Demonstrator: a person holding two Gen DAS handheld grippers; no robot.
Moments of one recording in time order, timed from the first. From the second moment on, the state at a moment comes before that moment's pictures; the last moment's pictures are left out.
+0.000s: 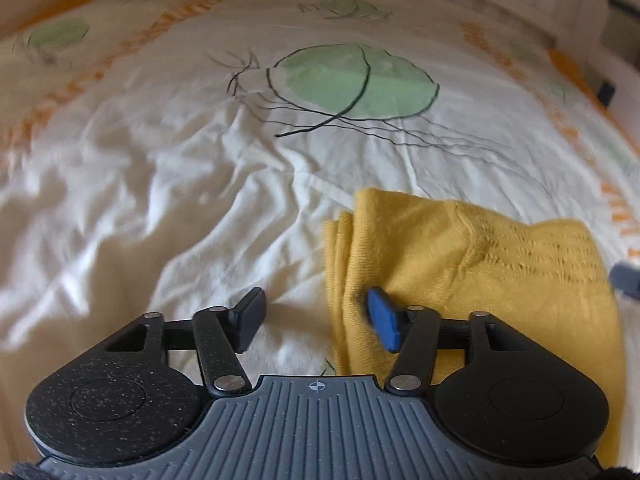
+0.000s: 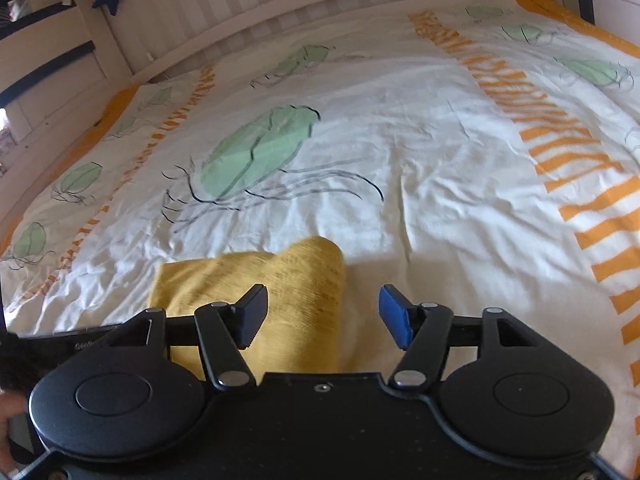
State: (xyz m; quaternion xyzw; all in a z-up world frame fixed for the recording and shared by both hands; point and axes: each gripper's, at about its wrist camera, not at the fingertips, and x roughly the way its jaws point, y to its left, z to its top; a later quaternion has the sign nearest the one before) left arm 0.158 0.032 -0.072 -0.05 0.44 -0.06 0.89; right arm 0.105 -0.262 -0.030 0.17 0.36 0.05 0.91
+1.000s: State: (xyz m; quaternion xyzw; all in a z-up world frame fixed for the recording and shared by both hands) left arm 0.055 0.022 -0.019 0.02 0.40 -0.04 0.92; right arm 0.035 -0.254 -0.018 0.15 0.37 0.01 0.92
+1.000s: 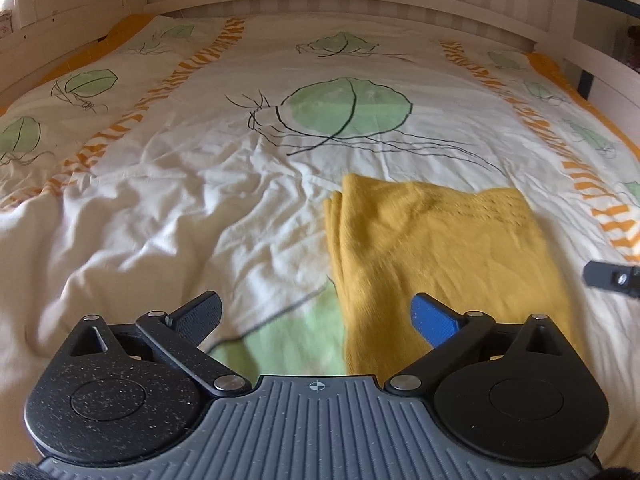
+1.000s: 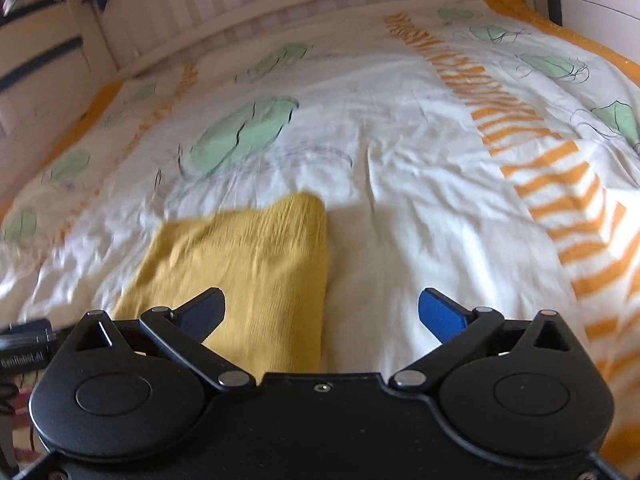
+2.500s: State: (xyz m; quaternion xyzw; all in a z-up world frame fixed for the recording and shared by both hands) left arm -0.023 0.011 -0.015 0.01 0.44 -0.01 0.90; right arm -0.050 -0.216 -0.017 0.12 0.40 -0.01 0.91
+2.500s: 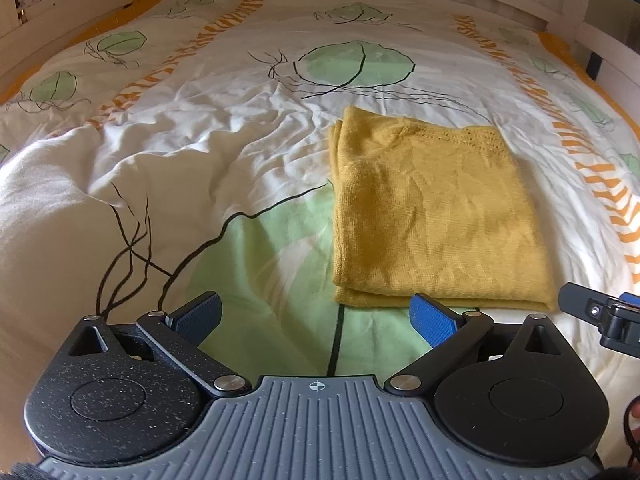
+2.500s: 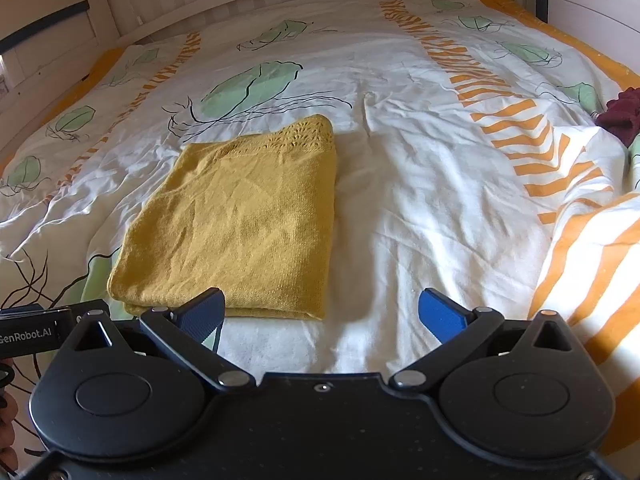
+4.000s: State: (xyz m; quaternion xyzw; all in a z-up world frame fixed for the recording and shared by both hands) left arm -0.006 0.014 -0.022 -0.01 0.47 -0.01 0.88; right arm -0.036 -0.212 -0.018 0.11 0.41 -0.01 0.91
